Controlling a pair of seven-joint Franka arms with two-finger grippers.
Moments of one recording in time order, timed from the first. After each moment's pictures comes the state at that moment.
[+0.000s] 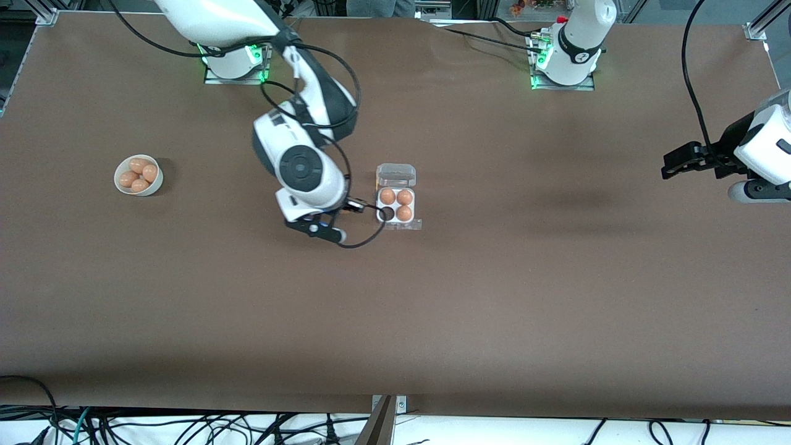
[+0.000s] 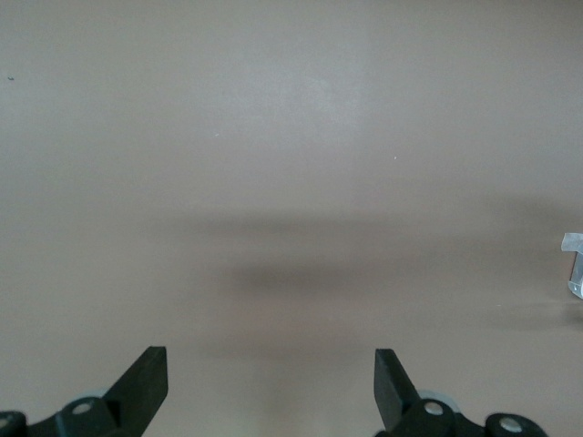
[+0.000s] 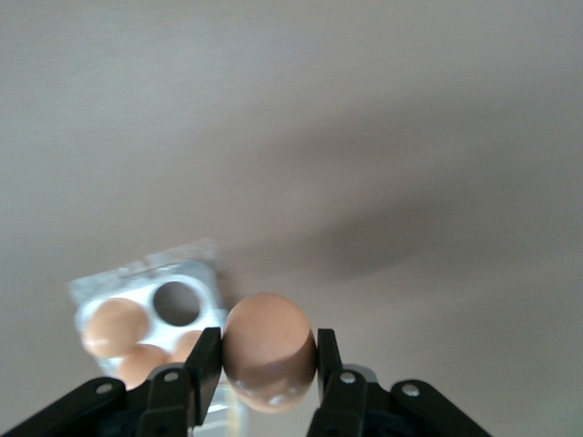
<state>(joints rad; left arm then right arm) 0.02 0.13 -0.04 -1.50 0.00 1.52 -0.06 0.56 0.66 0.10 -1.42 0.07 1.96 0.94</state>
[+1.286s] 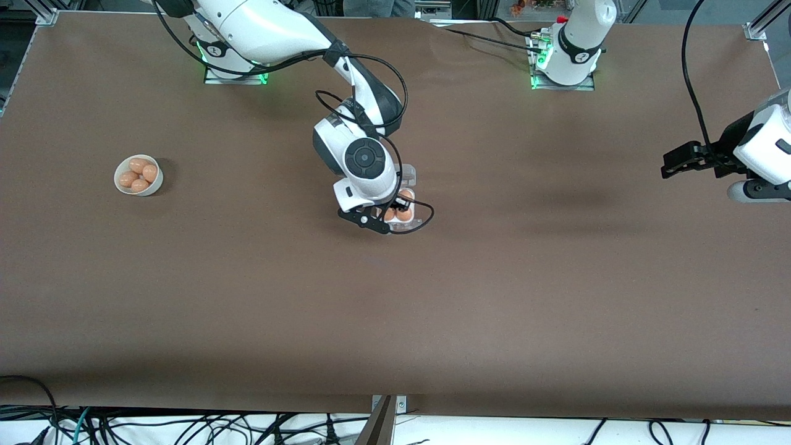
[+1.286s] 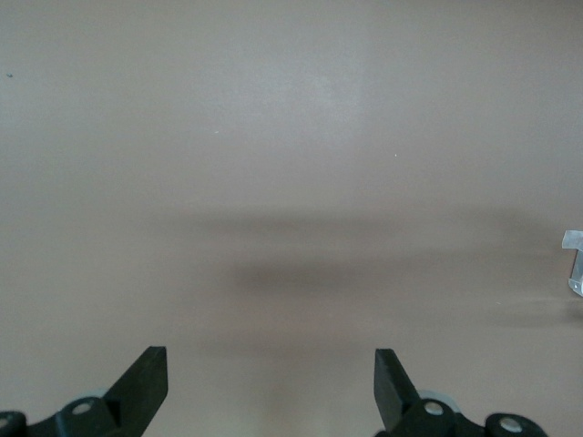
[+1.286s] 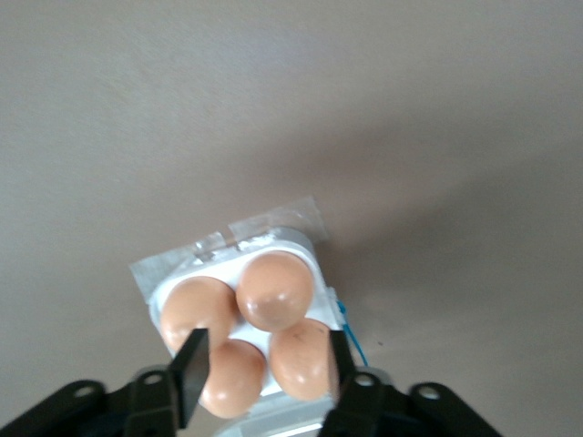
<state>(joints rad) 0.02 0.13 -0.04 -1.50 0.00 1.51 -0.06 0.66 0.76 0.10 -1.39 0.07 2.11 1.08</state>
